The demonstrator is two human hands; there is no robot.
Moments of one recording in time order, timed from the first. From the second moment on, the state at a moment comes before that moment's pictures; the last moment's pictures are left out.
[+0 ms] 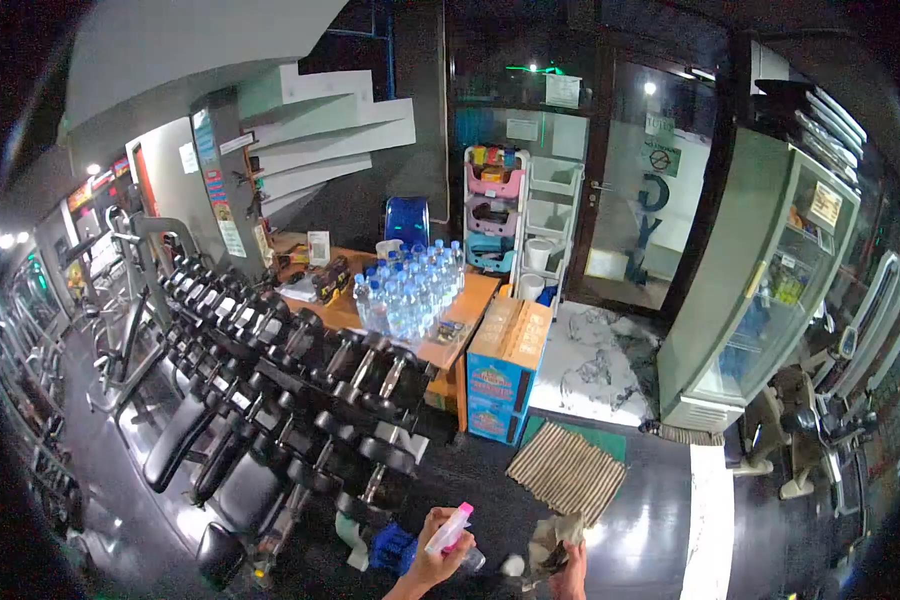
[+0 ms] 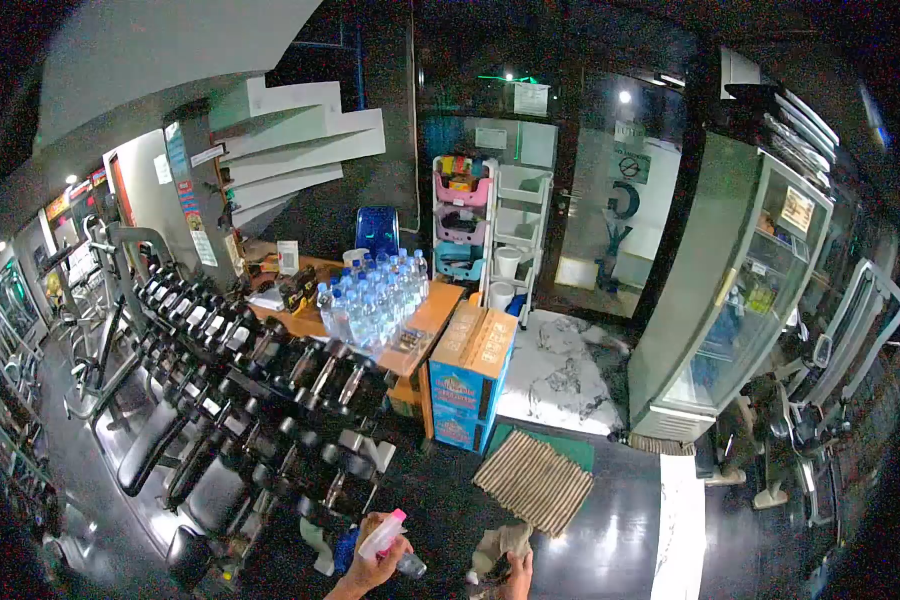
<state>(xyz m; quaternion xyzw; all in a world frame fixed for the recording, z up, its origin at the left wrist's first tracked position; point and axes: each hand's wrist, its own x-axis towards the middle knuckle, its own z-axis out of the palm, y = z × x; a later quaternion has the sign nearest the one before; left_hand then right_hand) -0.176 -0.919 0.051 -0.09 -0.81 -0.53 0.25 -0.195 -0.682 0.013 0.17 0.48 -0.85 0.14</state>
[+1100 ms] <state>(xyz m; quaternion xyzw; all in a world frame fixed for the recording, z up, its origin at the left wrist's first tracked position) -0.714 -1.076 0.031 0.20 -0.62 -0.66 0.37 -0.718 -0.809 -0.047 0.18 0.56 -0.78 0.21</state>
